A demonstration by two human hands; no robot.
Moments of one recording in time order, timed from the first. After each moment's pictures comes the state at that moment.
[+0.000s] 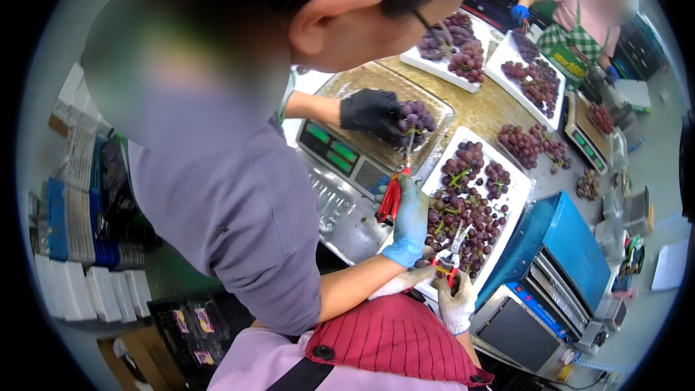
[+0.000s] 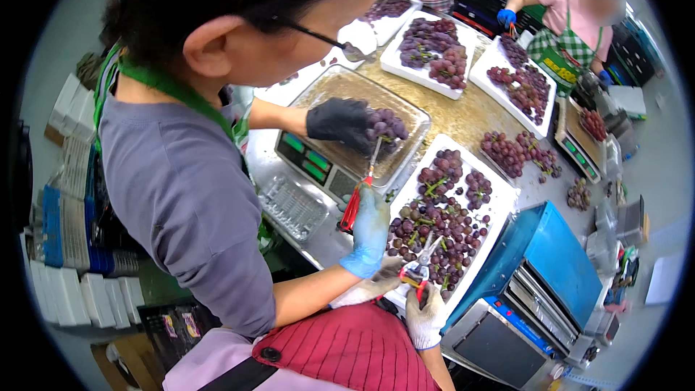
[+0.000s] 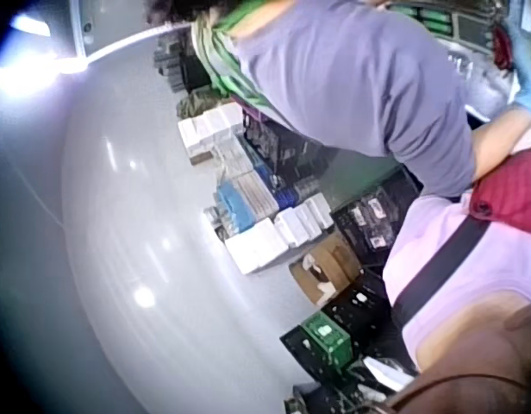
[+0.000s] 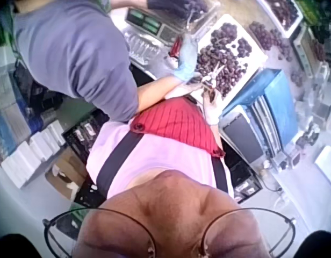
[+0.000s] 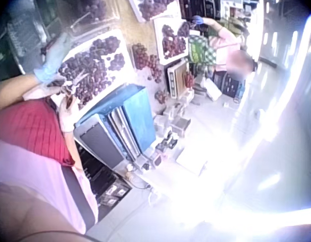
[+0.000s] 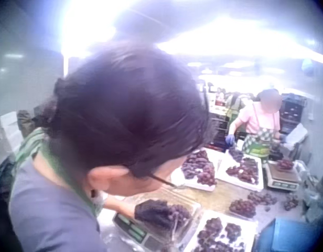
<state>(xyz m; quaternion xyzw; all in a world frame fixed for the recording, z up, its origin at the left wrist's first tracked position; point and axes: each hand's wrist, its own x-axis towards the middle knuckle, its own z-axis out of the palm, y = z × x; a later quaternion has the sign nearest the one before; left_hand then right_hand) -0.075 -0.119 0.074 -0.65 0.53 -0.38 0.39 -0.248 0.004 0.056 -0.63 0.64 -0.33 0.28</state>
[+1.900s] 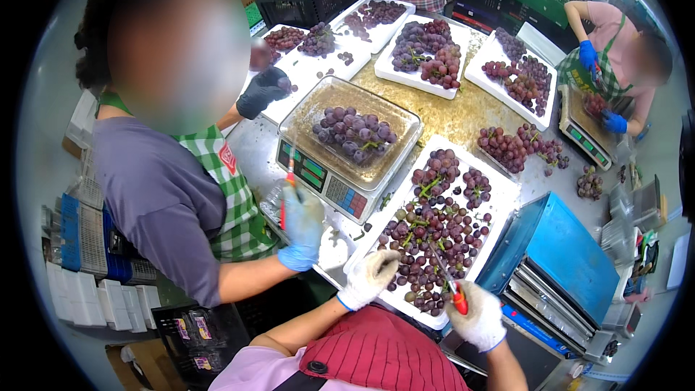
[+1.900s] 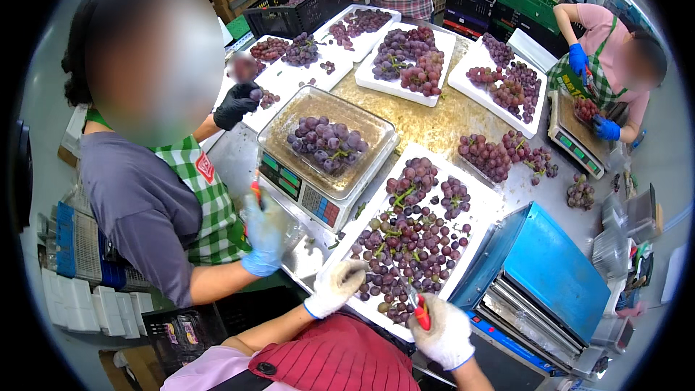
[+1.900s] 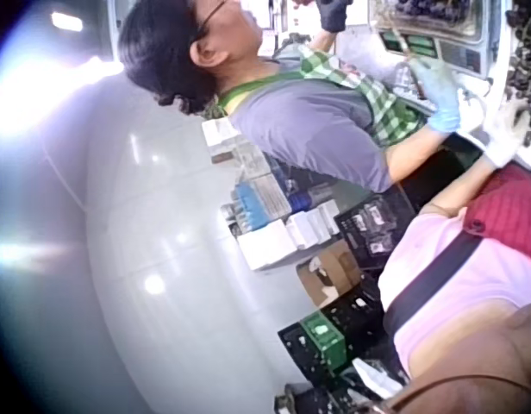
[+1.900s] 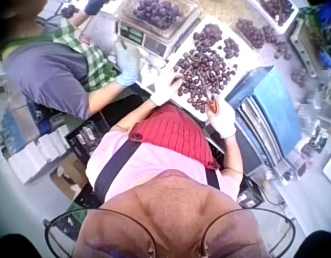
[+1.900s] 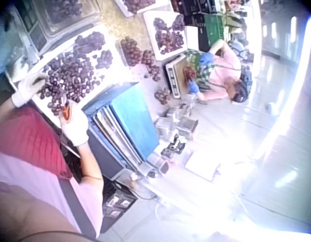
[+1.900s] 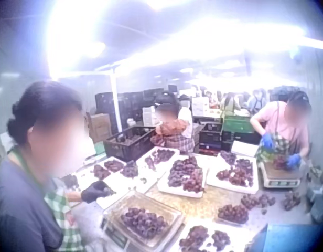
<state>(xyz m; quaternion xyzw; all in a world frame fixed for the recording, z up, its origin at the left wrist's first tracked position) -0.099 -0.027 0.057 -0.65 0.56 0.36 -0.38 -0.338 -0.060 0.153 -0.75 0.56 -0.06 0.34</state>
